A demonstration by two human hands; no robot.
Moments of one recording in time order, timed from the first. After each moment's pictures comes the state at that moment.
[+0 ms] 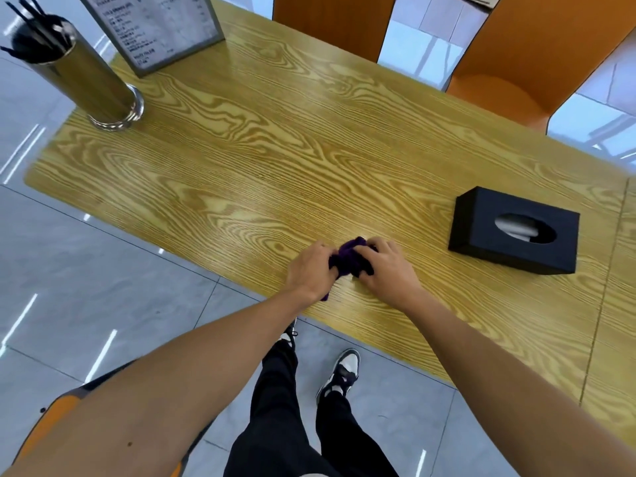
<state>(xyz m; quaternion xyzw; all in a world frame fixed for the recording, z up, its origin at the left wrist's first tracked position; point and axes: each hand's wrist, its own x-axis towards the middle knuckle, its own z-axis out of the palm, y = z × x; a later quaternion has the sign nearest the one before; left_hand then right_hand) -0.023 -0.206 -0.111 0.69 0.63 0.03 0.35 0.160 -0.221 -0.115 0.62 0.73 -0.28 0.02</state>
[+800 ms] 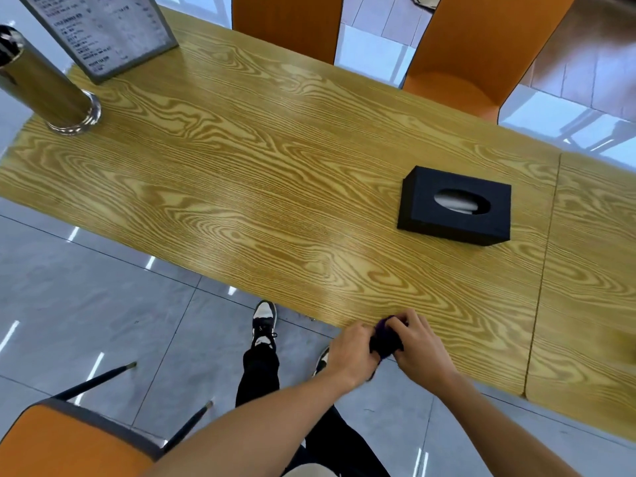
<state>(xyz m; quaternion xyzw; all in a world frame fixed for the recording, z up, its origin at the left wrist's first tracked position) 0.112 -0.381 -0.106 0.68 0.55 -0.04 0.49 0.283 -0.412 -0.117 0.66 0.68 -0.31 0.08</state>
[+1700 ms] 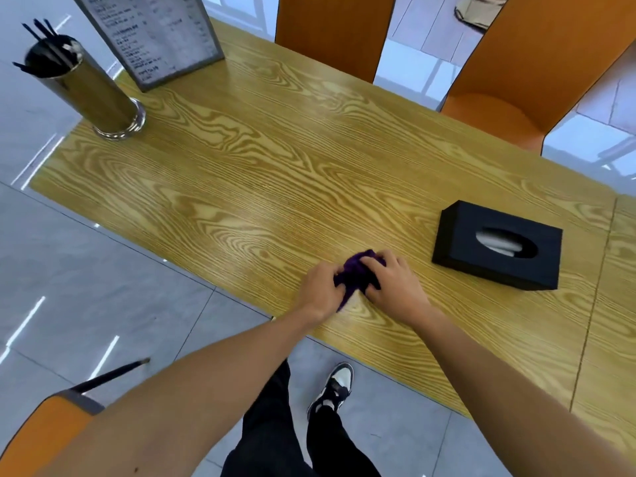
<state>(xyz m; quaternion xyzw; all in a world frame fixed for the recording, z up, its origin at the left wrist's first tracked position) 0.026 -0.229 -0.112 0.61 0.64 0.10 0.45 0.210 -0.229 -0.119 0.62 0.73 -0.27 0.06</state>
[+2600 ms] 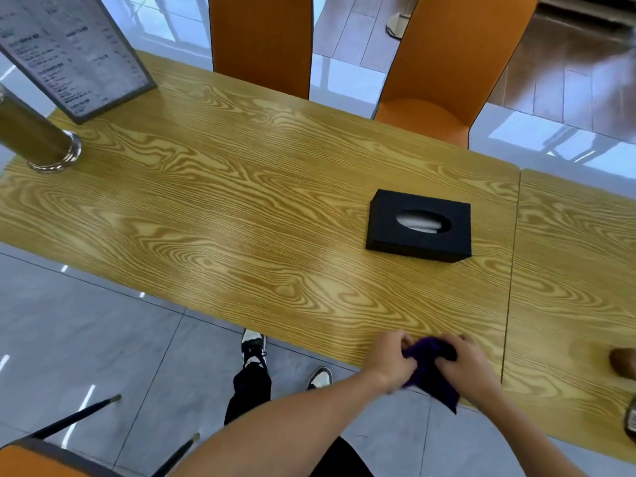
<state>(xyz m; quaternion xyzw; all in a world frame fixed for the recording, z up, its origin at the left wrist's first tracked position) 0.217 -0.364 -0.091 0.53 0.54 0.01 0.65 0.385 -0.412 -0.076 0.80 0.46 -0.38 -0.02</state>
